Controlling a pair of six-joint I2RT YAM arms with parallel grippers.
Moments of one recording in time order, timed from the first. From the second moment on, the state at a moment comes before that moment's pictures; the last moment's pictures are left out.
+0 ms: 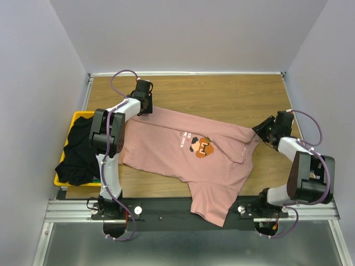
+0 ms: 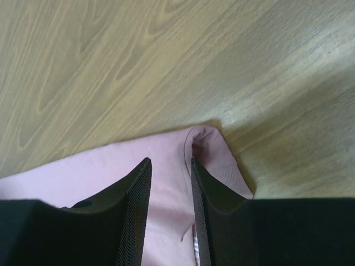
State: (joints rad) left arm -0.22 2.09 1.48 -0.28 -0.17 -0.19; right arm -0.20 1.41 0.63 0.06 -0.15 0.66
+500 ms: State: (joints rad) left arm -0.22 2.09 1.48 -0.28 -0.17 -0.19; right arm -0.22 1.50 0.63 0.12 -0.14 0.69
